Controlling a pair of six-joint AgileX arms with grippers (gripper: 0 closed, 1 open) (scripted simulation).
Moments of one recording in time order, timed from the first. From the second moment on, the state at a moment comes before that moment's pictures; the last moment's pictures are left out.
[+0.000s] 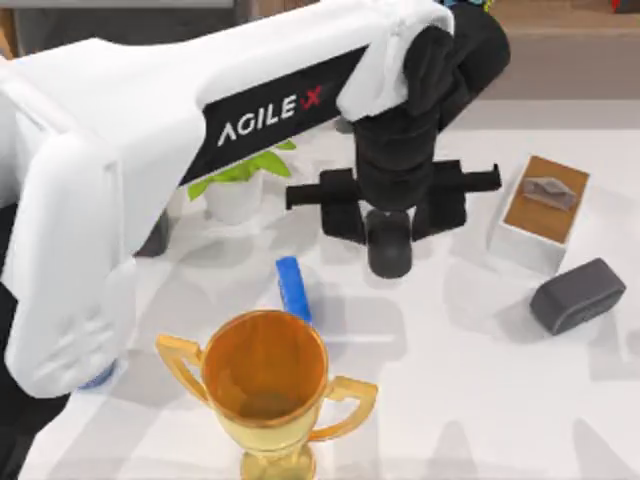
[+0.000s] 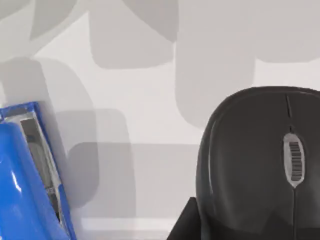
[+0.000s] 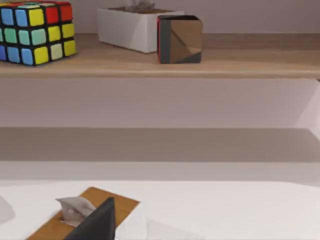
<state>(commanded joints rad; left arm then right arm) -0.80 2.29 2.02 -1.15 -0.07 -0.81 0.00 0.00 0.00 0.00 0.00 0.00</state>
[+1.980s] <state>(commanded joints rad) -0.87 2.33 1.95 -1.09 -0.07 -0.86 0.00 0.00 0.00 0.00 0.00 0.00</state>
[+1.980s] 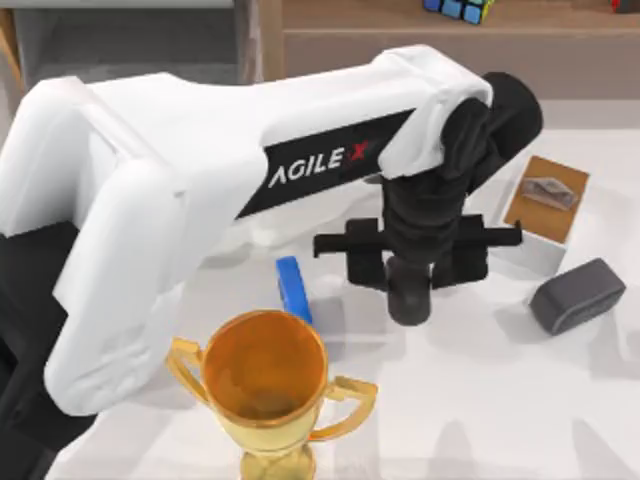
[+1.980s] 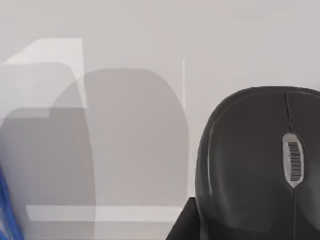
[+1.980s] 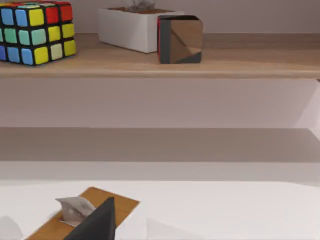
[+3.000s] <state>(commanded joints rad) -0.87 2.35 1.93 -1.09 -0.07 -0.86 0.00 0.00 0.00 0.00 0.00 0.00</state>
